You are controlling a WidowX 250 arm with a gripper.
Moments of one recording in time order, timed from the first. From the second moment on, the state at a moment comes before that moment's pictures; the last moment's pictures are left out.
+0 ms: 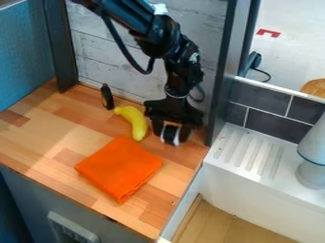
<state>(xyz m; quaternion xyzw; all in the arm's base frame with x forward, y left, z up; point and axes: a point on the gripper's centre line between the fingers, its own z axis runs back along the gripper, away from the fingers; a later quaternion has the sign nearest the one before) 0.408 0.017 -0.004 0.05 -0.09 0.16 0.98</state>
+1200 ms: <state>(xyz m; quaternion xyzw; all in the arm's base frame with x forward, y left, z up) 0.315 0.113 0.070 0.08 -0.12 0.32 0.94</state>
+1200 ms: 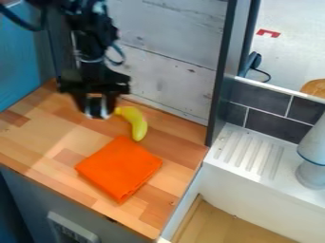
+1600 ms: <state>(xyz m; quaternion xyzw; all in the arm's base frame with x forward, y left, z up) 0.299 0.158 0.037 0.11 -0.08 0.37 0.92</state>
